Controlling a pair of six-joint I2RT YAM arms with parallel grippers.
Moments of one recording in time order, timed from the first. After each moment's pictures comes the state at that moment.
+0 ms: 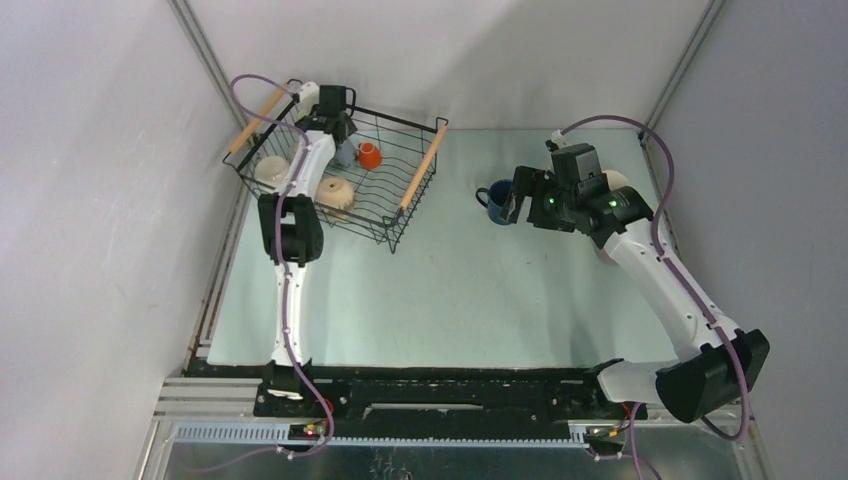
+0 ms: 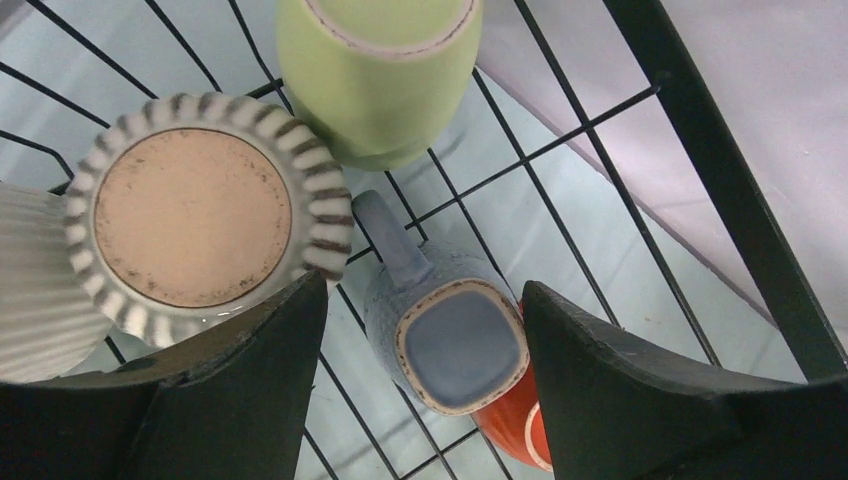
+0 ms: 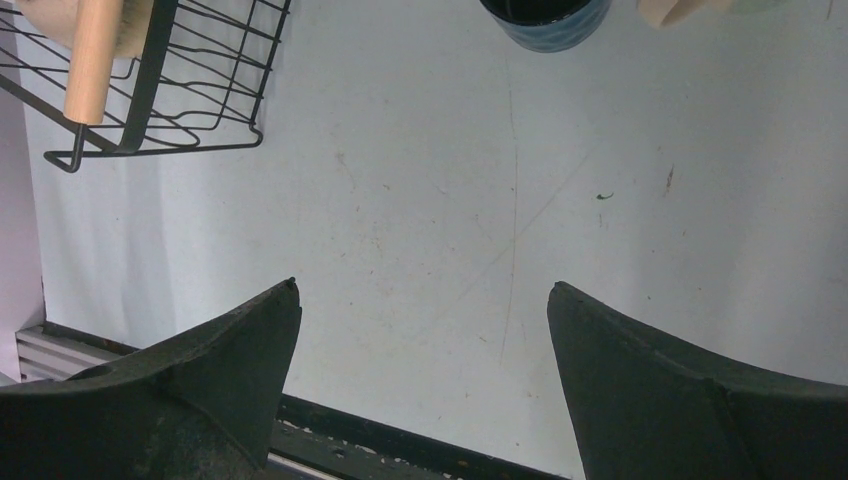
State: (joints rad) left arm -0.11 2.50 2.42 -0.63 -0.48 -0.63; right arm 0.40 1.29 1.35 -0.82 -0.04 0.49
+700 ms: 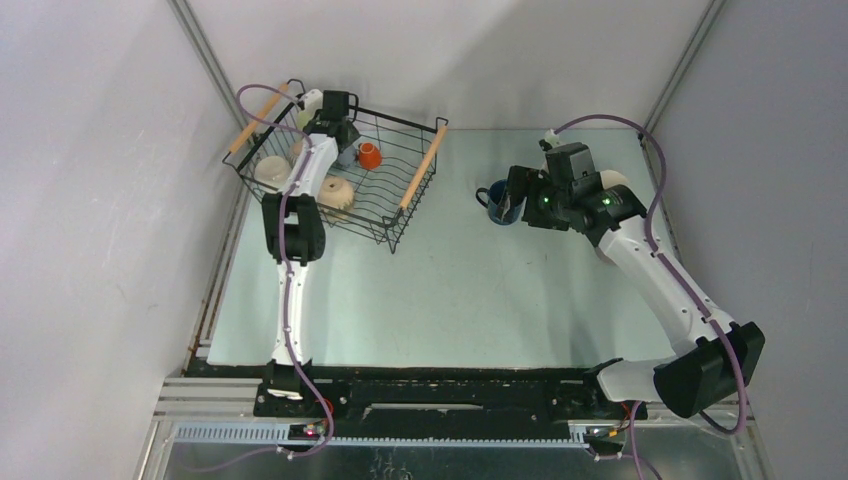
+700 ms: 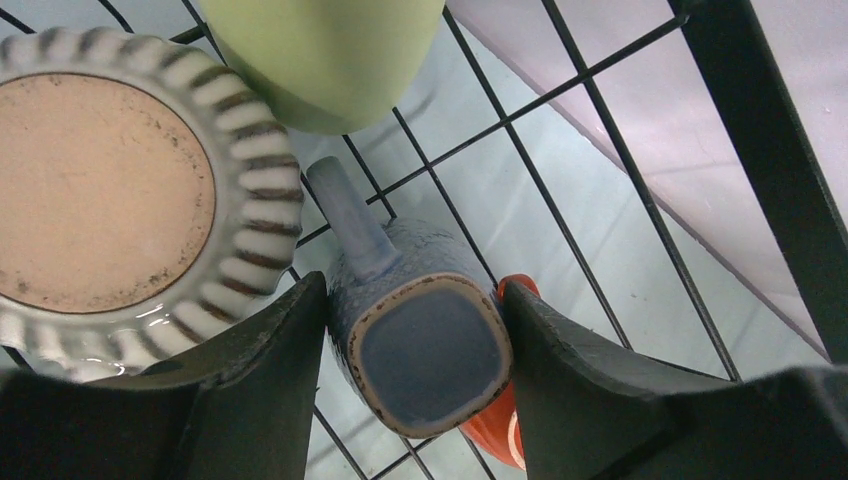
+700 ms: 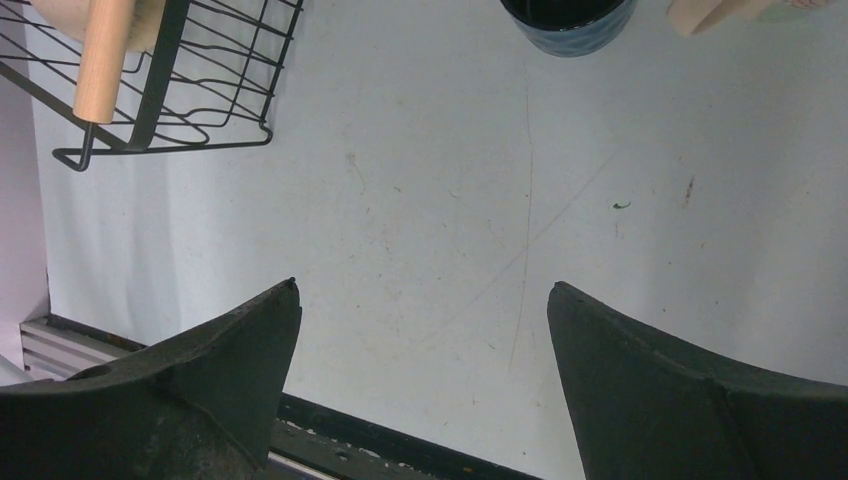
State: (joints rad) left arm -0.10 2.55 2.43 -0.62 -0.40 -0.69; right arm 0.41 1.32 1.35 -0.79 -0.05 0.49
